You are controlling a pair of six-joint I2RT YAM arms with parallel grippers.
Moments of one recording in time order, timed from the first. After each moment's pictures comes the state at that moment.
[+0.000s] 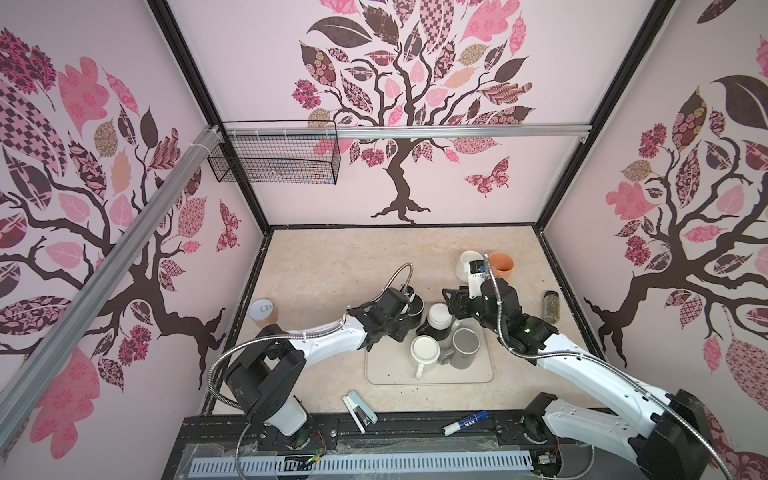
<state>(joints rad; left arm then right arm) -0.80 1.58 0.89 -0.21 -0.06 -0.16 0.62 1.06 0.72 -0.10 0.11 0.40</state>
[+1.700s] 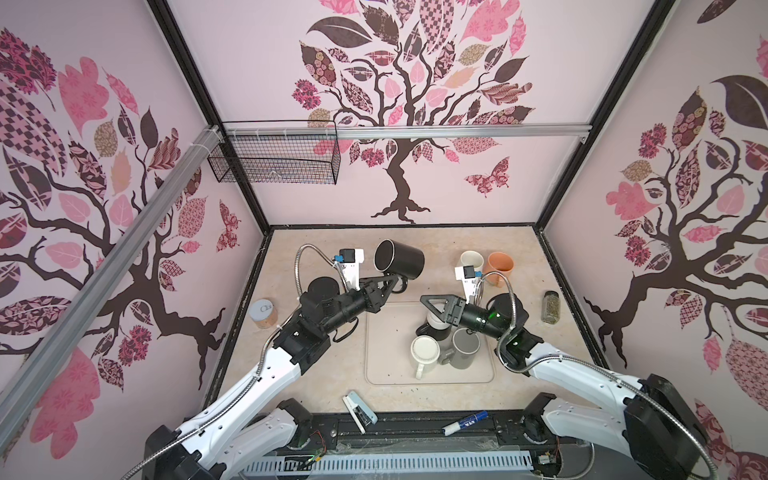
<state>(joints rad) -0.62 0.97 0.78 0.13 0.29 -0.75 0.62 1.13 0.49 0.76 -0.53 1.06</state>
